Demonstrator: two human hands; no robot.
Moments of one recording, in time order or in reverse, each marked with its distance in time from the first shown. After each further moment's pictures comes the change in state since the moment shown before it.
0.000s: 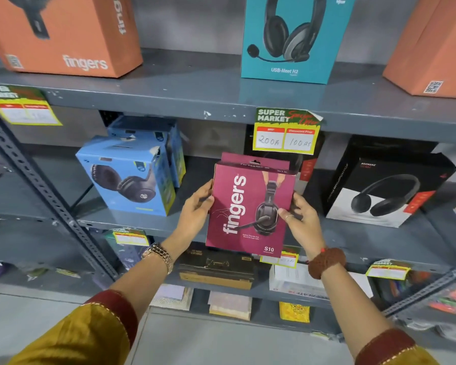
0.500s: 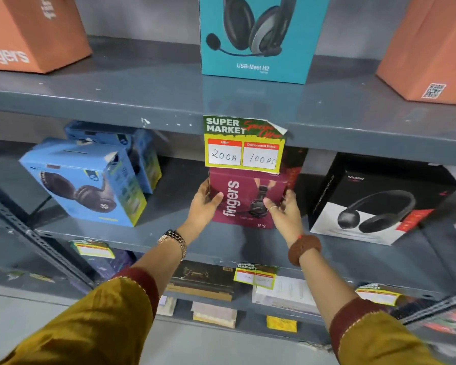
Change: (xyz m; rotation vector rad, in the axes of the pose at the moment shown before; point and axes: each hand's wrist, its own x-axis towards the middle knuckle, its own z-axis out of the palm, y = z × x) left_hand 0.089 -0.021 0.091 0.025 0.062 -0.135; right_hand 0.099 0.046 -0.021 0.091 0.018 0.124
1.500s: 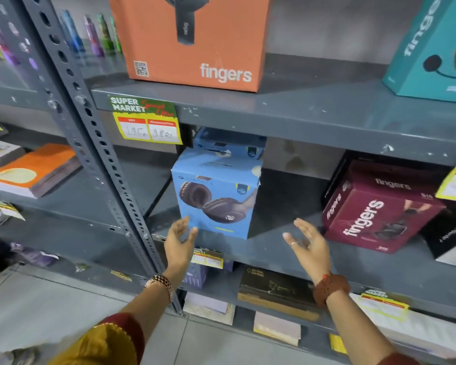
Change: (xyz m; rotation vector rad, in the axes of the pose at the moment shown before) left_hand -0.038 -0.102 -0.331 0.024 0.481 -0.057; right_hand -0.076 -0.017 0.248 -0.095 -0.040 -0.033
